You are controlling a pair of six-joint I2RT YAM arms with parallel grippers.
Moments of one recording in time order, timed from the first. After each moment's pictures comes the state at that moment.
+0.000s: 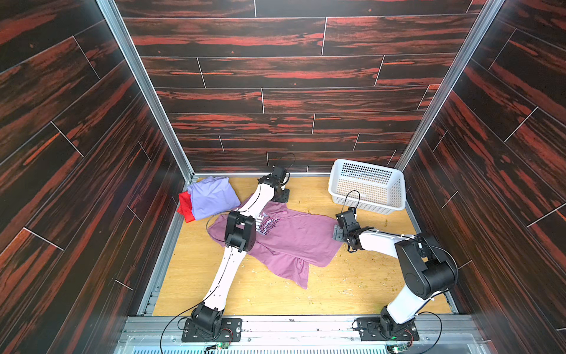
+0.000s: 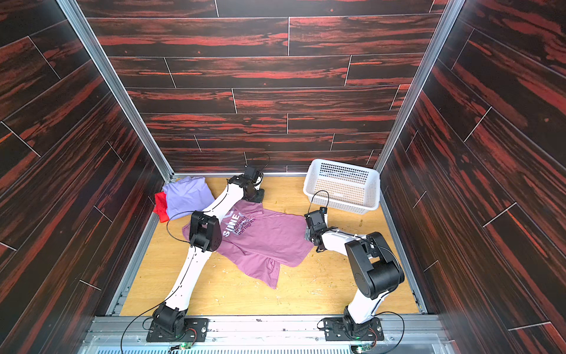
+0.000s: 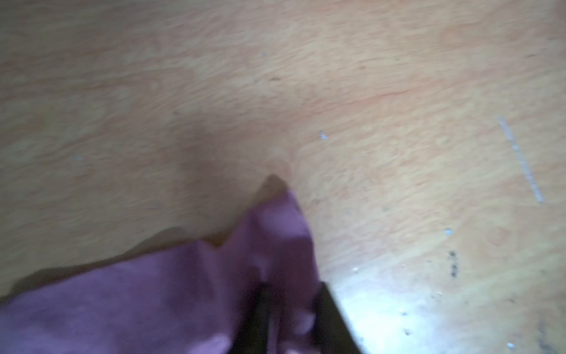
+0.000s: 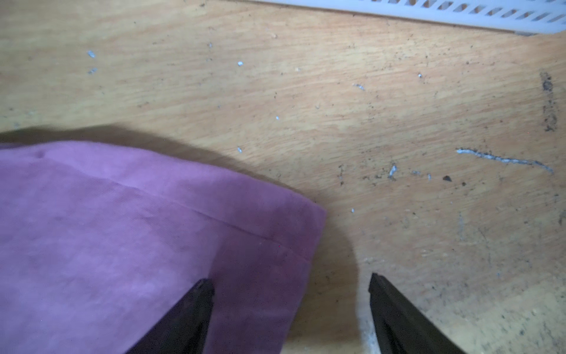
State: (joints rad) left arm -0.37 2.75 2.61 -0.93 0.05 -0.15; right arm 0.42 1.70 0.82 -0.14 0.40 0.48
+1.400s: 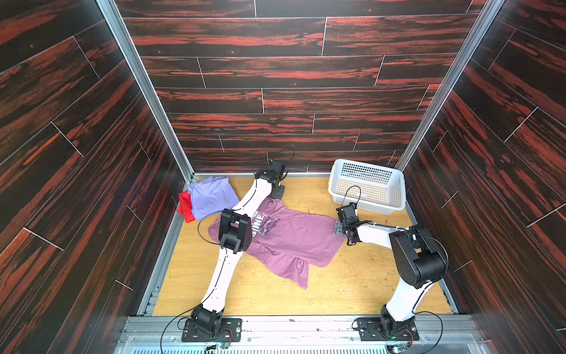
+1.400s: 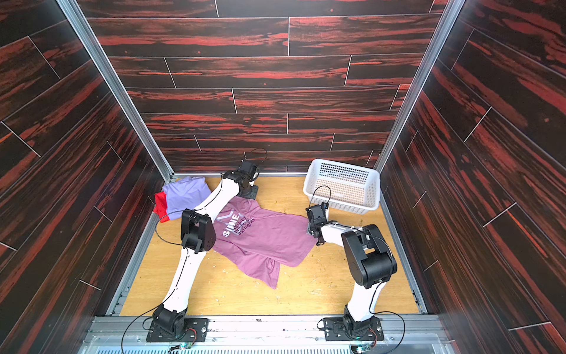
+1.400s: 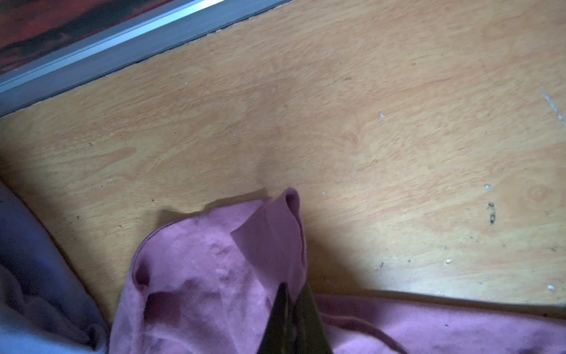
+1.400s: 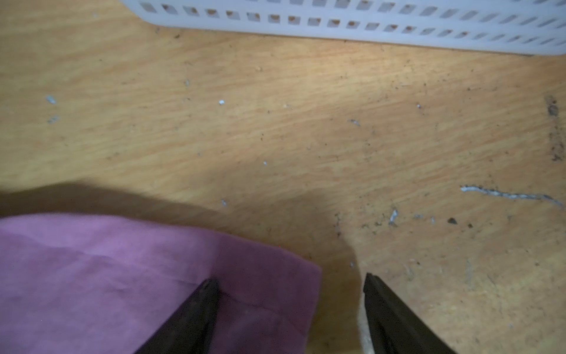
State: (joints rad) left arm -0.37 2.56 2.47 -0.99 -0.15 -0.07; right arm 0.37 1.81 0.93 -0.15 0.39 0.48
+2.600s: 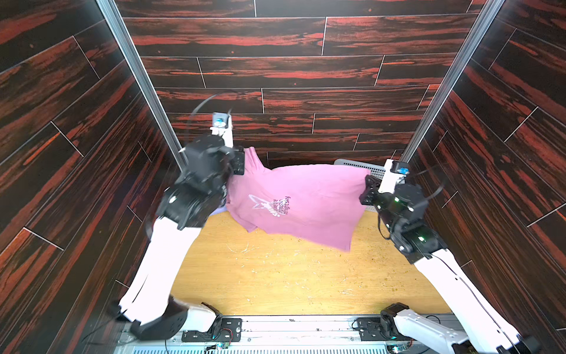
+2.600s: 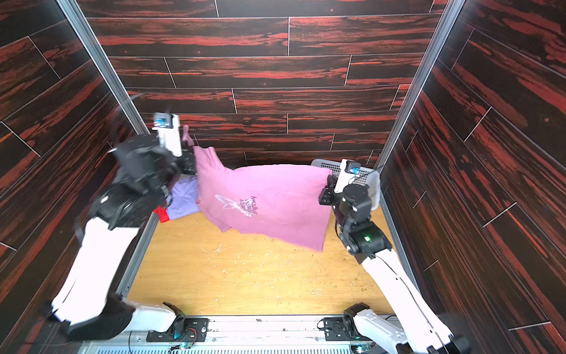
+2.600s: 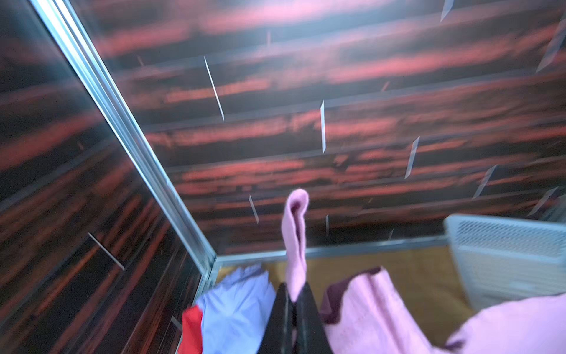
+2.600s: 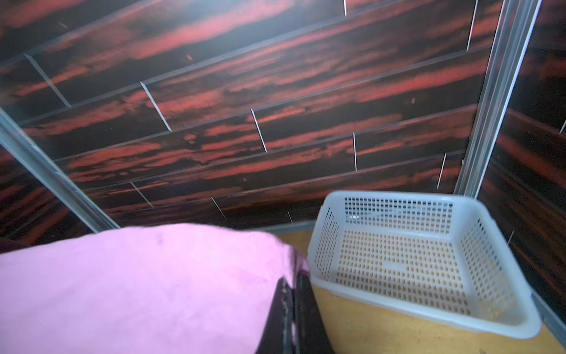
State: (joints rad) left arm -0.55 1.34 2.01 -0.76 -0.52 0.06; right arm 0.44 0.99 1.14 -0.23 0.26 0.26
